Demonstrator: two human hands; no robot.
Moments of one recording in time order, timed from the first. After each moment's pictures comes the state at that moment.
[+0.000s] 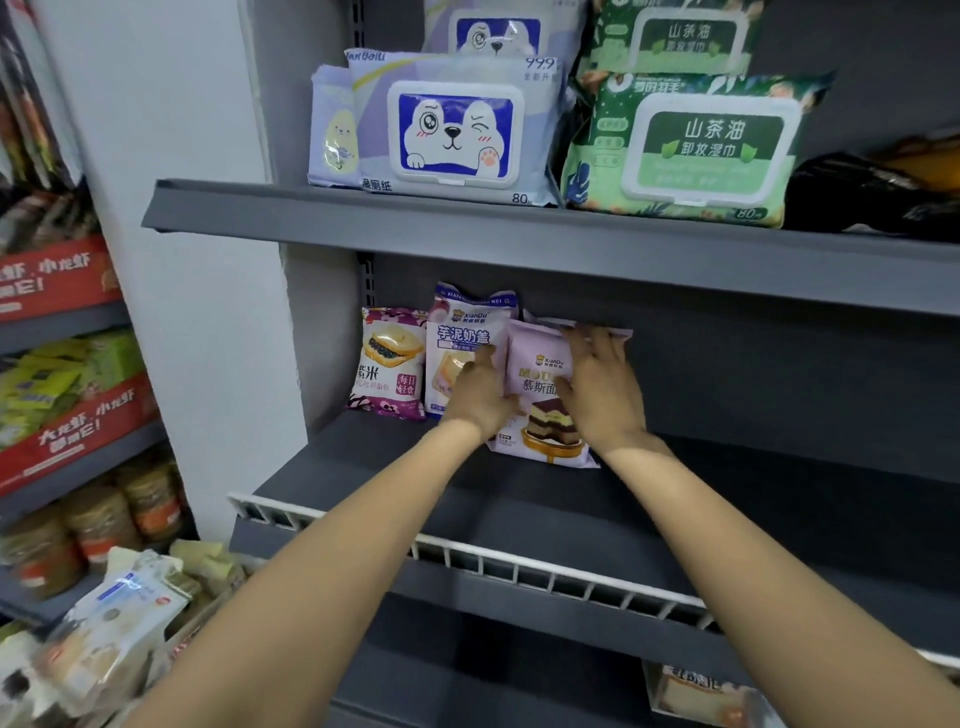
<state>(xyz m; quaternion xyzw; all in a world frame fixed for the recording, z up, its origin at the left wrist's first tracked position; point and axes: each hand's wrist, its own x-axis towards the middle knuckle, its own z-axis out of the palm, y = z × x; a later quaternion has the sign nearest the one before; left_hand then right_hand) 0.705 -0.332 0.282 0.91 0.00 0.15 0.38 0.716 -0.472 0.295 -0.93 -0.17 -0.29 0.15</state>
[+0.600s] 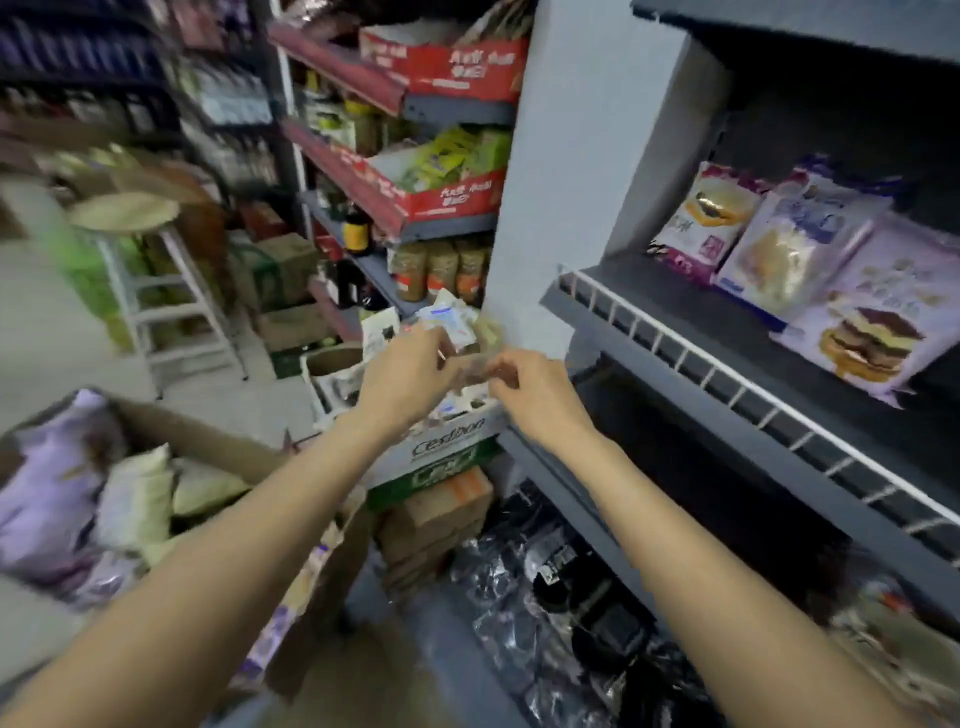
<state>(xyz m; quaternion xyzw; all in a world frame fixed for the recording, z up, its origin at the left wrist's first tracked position) 0.365 -0.203 0.176 0.88 0.36 0.21 0.21 0.467 -0.314 0.192 -0.82 -0.49 0.11 0.28</state>
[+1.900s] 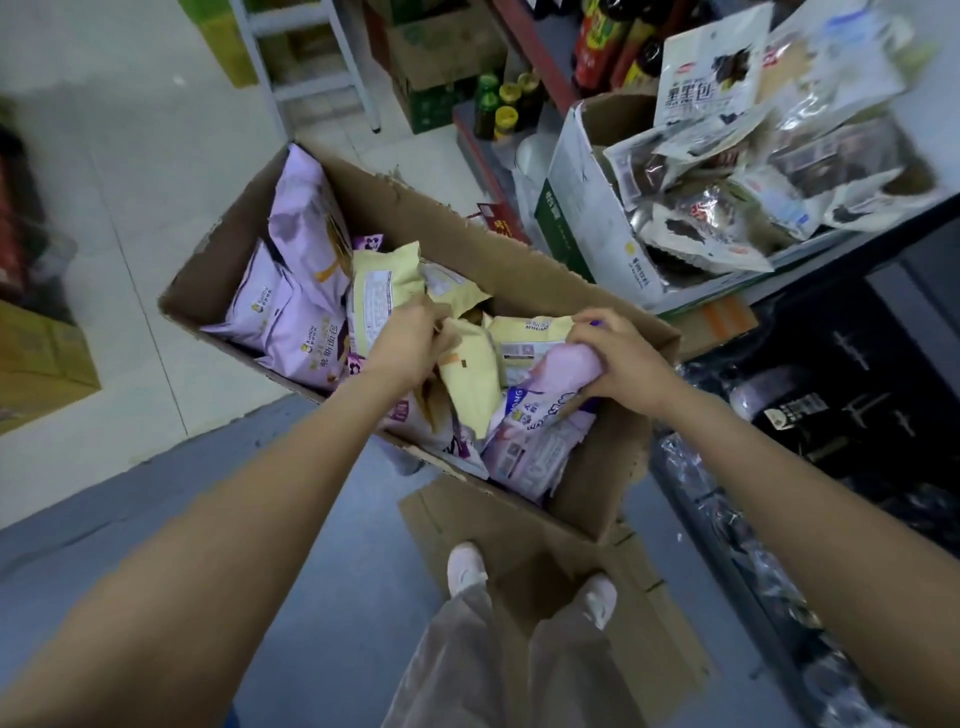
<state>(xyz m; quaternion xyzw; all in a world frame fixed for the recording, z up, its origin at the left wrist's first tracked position) 0.069 0.021 -0.098 0.84 0.45 -0.01 0.32 0.286 -0.119 -0.083 -0.73 -0.58 0.34 0.11</state>
